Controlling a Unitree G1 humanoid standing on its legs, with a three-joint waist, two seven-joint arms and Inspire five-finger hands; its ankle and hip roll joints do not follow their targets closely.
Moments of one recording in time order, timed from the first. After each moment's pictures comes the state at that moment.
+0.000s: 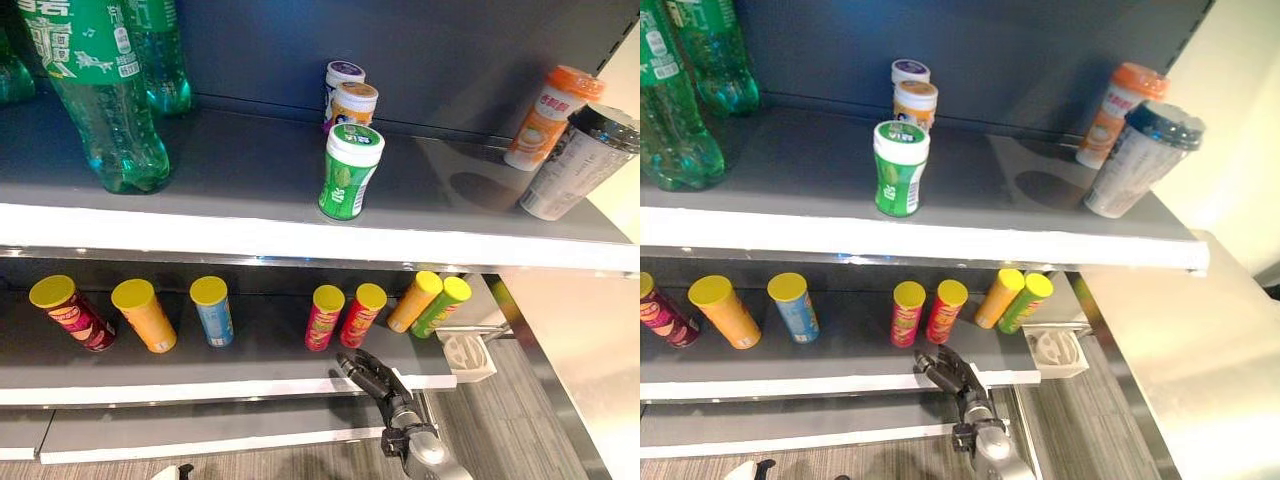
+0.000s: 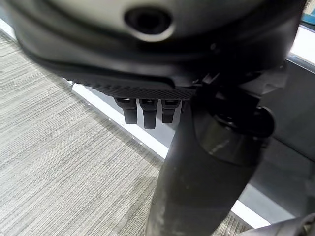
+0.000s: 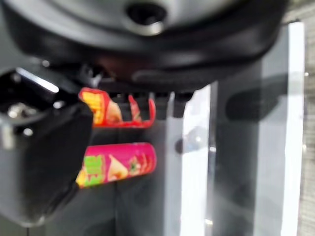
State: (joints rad) left arm 0.11 0.34 -0.32 1.29 0.44 -0.12 0.48; right arm -0.01 -0.22 0.53 0.62 0.51 -0.22 -0.15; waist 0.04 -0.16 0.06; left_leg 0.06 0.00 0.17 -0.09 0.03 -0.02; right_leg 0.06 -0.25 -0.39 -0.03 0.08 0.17
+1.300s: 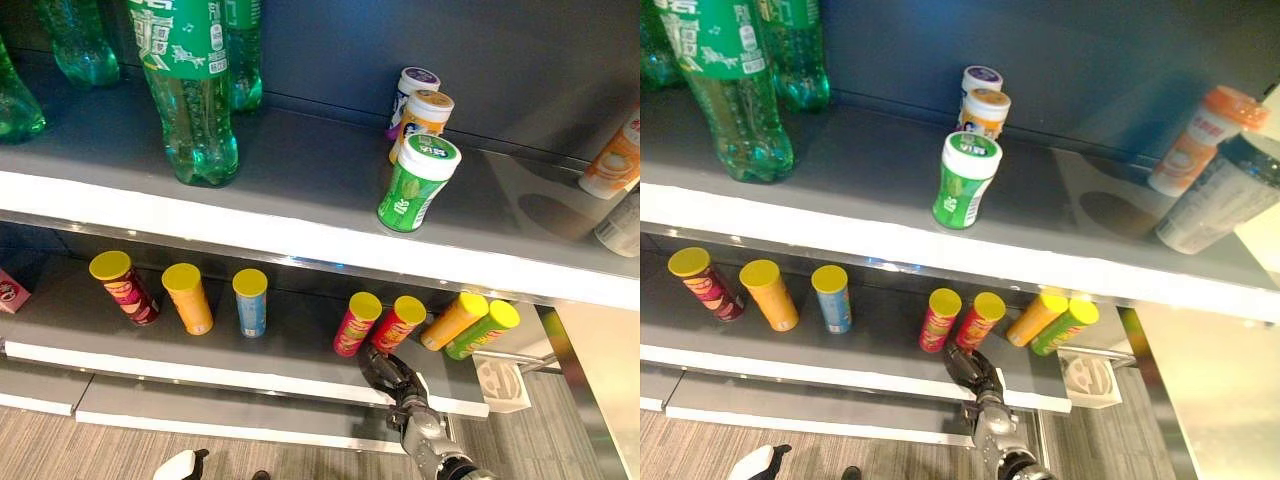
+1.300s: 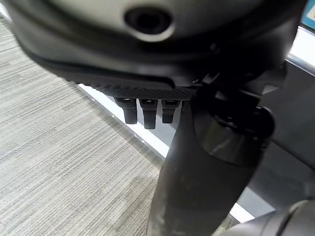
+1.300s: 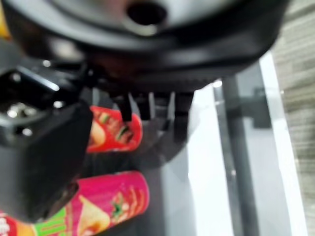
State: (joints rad) left arm 0.06 0.34 -0.44 1.29 0.43 -0.12 0.48; right arm -0.28 -0.09 0.38 1.10 0.66 -0.21 -0.26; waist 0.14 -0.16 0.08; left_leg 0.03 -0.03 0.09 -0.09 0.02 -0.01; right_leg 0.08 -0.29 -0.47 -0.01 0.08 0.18
